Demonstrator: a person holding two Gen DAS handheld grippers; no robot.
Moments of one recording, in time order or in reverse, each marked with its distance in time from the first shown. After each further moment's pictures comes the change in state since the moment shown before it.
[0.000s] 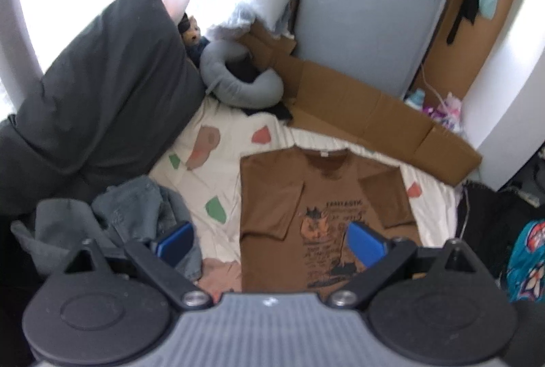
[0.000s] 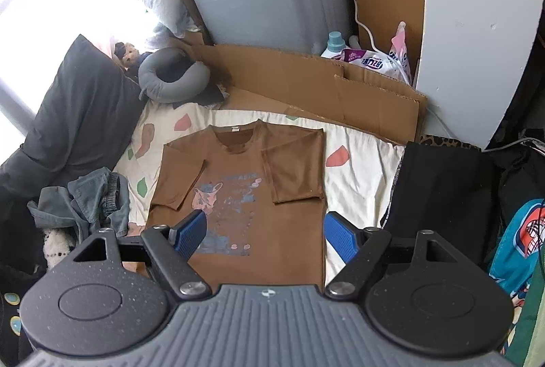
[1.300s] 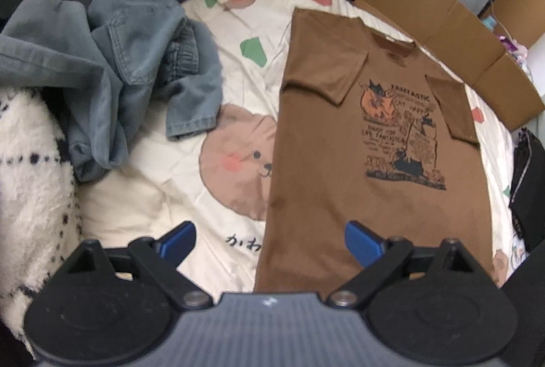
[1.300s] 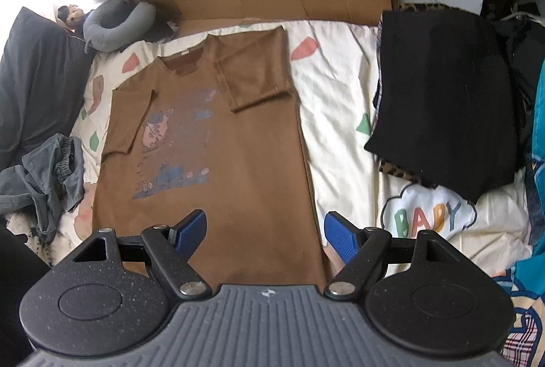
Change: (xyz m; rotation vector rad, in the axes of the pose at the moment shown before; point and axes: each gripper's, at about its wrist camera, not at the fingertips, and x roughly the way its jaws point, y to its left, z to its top) left arm 0.158 0.063 -0.203 -0.190 0.242 0.031; right arm 0.135 -0.055 -0.163 0.172 0.154 -0.045
